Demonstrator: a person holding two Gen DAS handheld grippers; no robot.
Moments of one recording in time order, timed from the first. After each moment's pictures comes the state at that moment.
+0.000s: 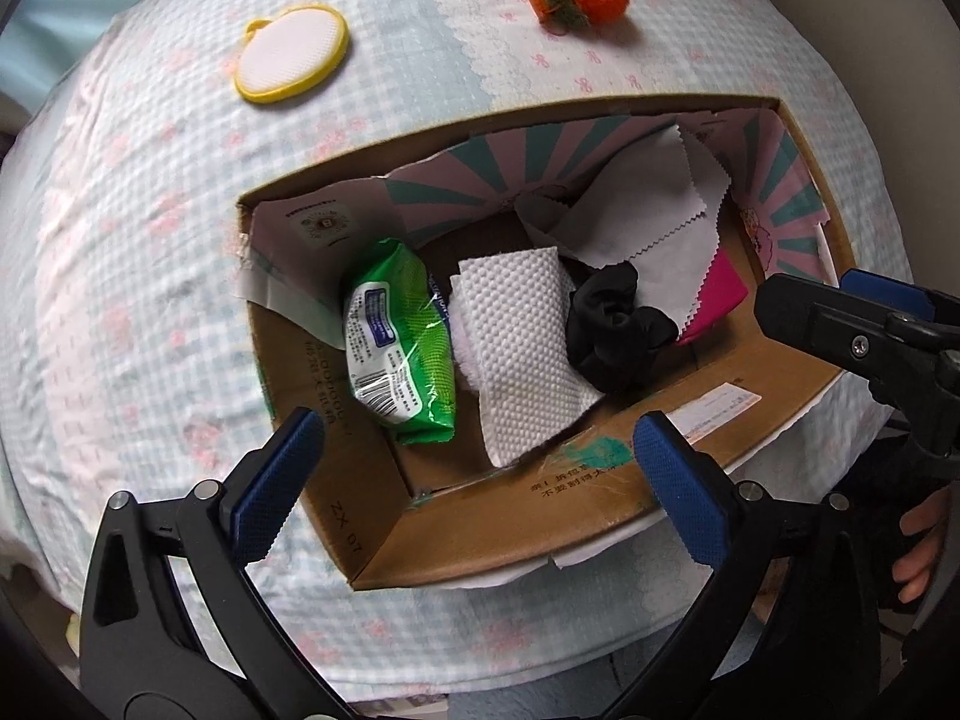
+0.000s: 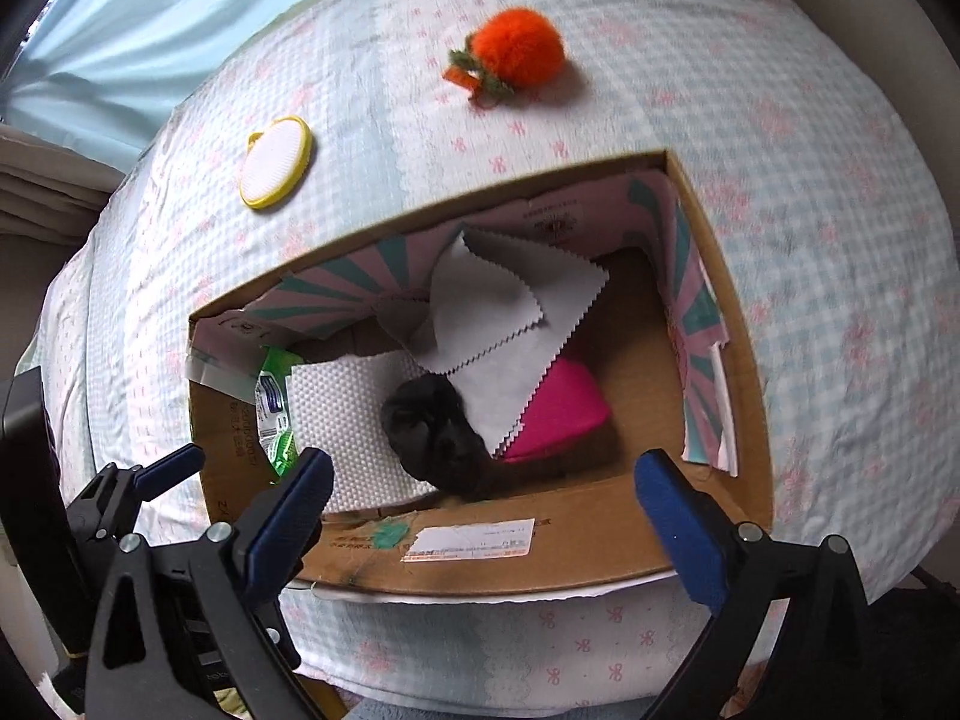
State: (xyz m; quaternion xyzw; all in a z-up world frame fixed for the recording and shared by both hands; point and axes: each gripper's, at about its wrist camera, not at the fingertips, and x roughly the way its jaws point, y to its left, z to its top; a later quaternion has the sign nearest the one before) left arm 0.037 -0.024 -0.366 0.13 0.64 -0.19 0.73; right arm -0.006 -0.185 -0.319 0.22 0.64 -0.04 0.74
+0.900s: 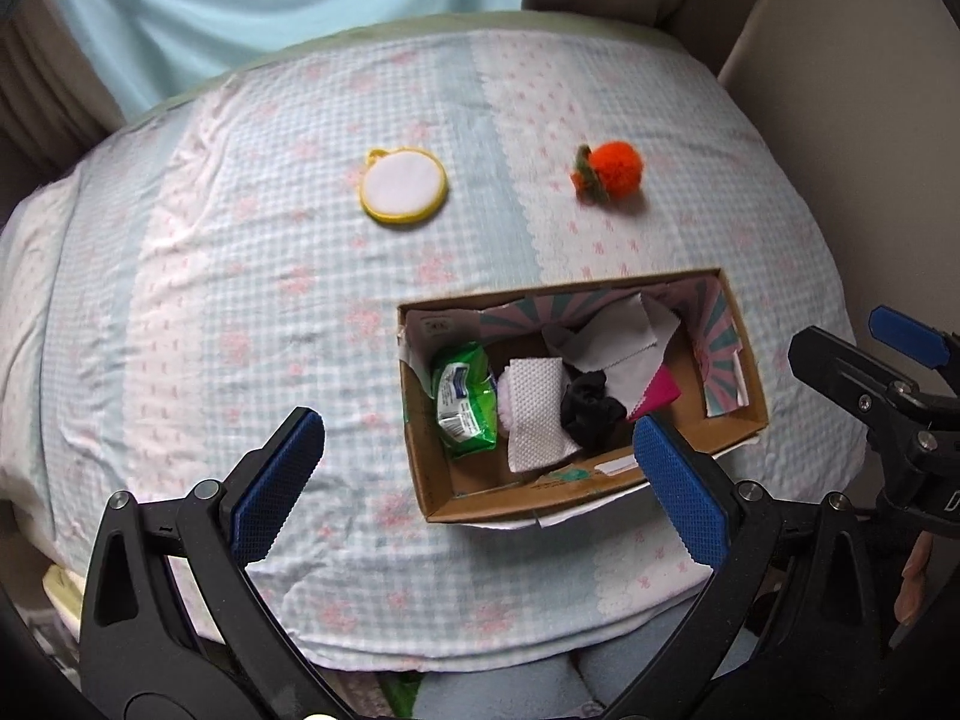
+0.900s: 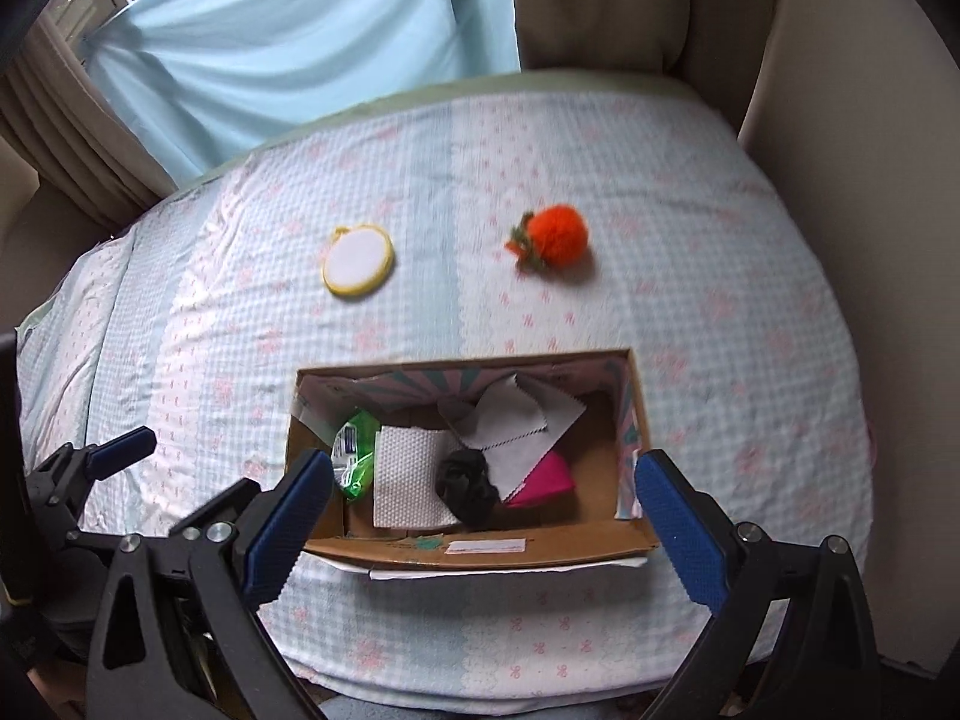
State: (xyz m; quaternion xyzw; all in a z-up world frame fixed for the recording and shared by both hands) left arm 0.012 0.020 -0.207 0.06 0.55 -0.14 0.82; right arm -0.021 -0.159 -0.171 0.12 0.55 -0.04 0.83
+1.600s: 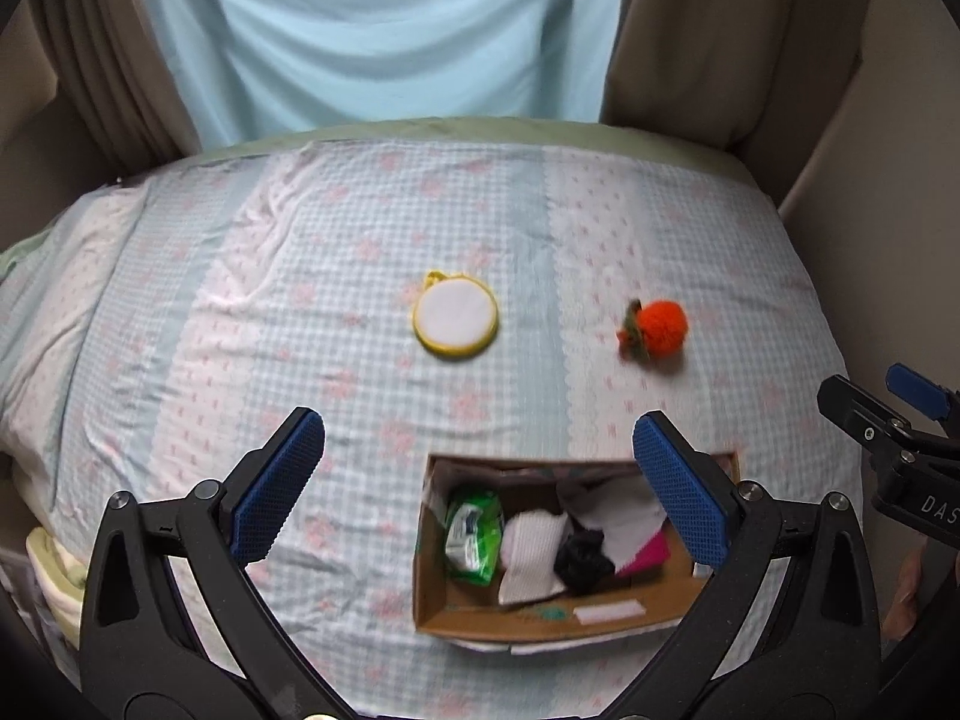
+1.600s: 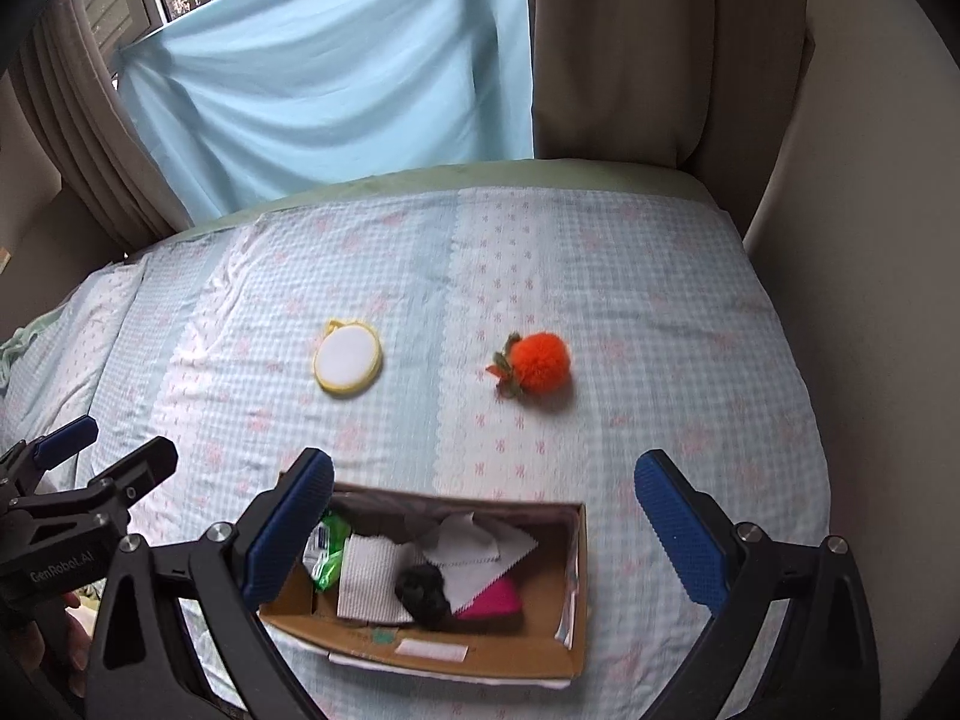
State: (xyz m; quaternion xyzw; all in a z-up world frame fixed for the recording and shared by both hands) left arm 0.083 0.001 -0.154 0.00 0.48 -0.05 0.88; right arm 0.038 -0.208 -0.126 0.07 0.49 -0.02 0.87
